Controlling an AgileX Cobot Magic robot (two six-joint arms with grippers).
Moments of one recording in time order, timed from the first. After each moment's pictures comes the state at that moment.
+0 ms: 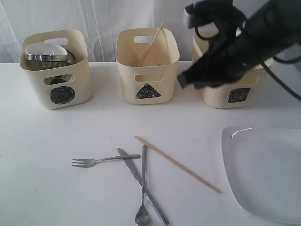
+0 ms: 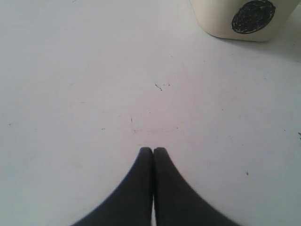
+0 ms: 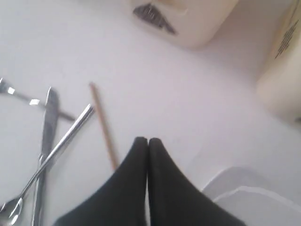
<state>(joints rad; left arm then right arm) 0.14 0.00 0.02 -0.08 0.49 -0.14 0.26 1.48 -1.19 0.22 0.73 -0.27</state>
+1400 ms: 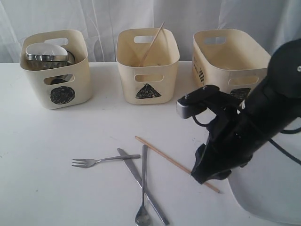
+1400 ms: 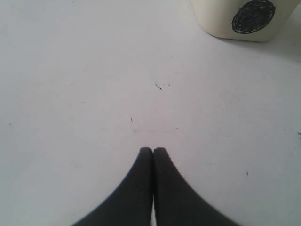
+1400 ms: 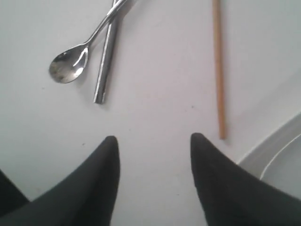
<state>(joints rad) 0.14 0.00 0.02 -0.08 0.49 -0.14 0.33 1.43 -0.90 0.34 0.89 -0.52</state>
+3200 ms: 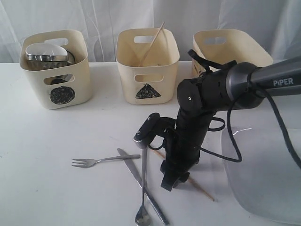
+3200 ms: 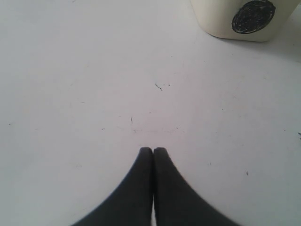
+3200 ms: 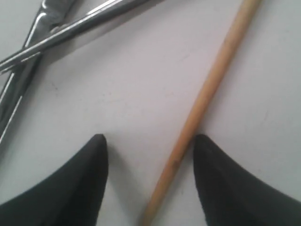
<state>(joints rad) 0.14 0.00 0.02 -0.08 0.49 -0.14 0.46 1.96 -1.16 0.15 0.78 -0.64</state>
